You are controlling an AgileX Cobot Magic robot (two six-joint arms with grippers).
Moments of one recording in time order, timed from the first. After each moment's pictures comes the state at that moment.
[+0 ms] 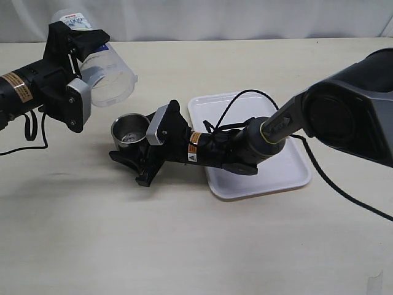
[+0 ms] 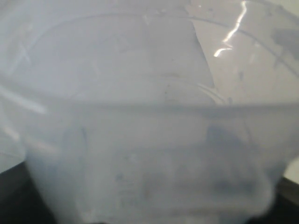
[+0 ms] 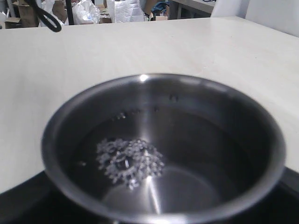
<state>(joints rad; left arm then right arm) -0.10 1.88 -0.71 0.65 -1.03 1.49 0.56 2.46 -1.24 -0.78 -1.03 0.24</state>
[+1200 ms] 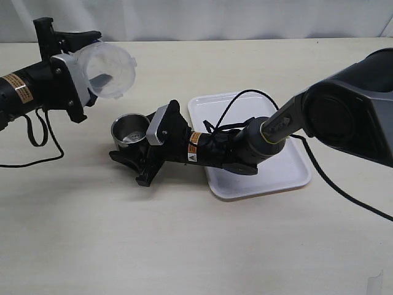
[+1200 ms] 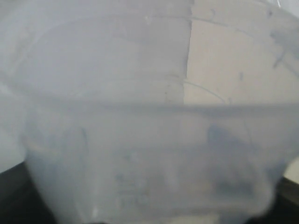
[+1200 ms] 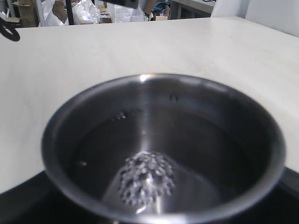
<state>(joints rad) -0.10 1.88 -0.71 0.65 -1.00 0.99 0.56 2.46 -1.24 -0.78 -1.03 0.24</state>
